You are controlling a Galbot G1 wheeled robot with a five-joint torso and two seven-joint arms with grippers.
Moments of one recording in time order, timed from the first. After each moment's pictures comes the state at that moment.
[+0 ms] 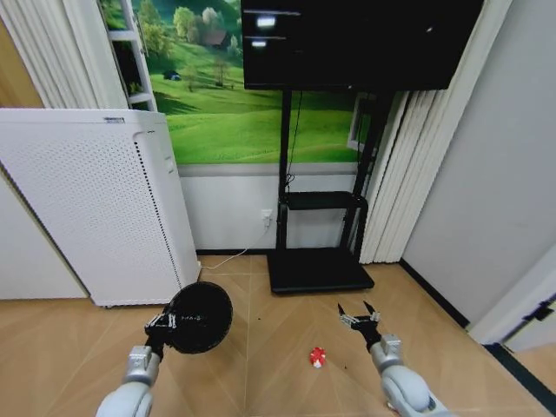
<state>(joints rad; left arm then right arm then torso) 1.49 -1.24 -0.64 -1.92 -0.14 0.06 -0.06 -1.33 0.95 0.30 1.65 0.46 0.05 0.23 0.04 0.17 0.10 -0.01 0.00</state>
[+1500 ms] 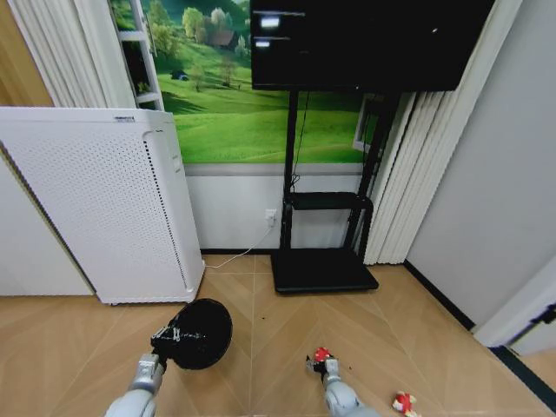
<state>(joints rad) 1.48 -1.20 -0.60 -1.79 -0.13 0.03 -0.05 -0.99 1.26 -0.02 0.95 0.53 -0.05 0.29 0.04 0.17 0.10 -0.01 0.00</state>
